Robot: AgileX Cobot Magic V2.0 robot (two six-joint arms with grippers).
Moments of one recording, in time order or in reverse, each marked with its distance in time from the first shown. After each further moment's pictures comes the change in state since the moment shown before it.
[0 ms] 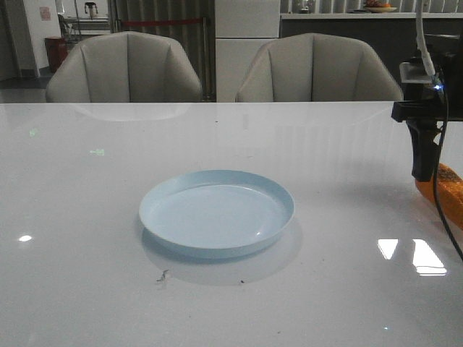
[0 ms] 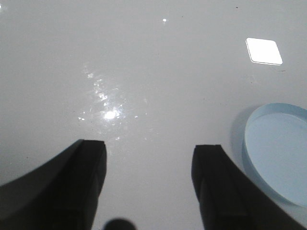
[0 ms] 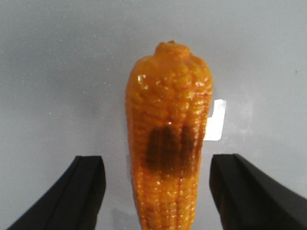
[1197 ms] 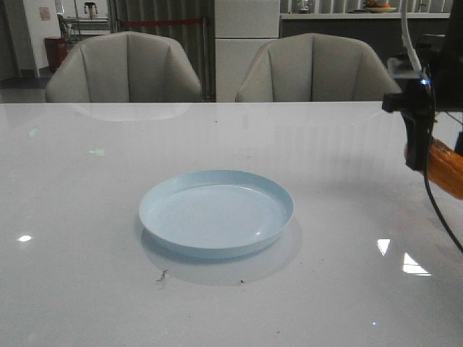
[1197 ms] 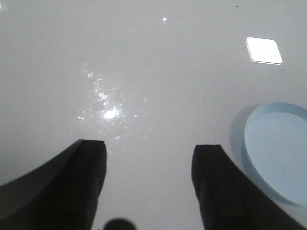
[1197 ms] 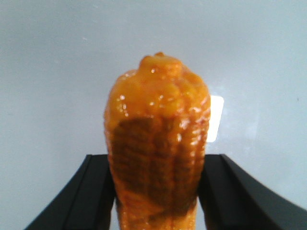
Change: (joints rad) left arm 0.000 0.000 0.000 0.000 0.003 0.000; right arm 0.028 0.059 -0.181 0.010 0.128 -0.054
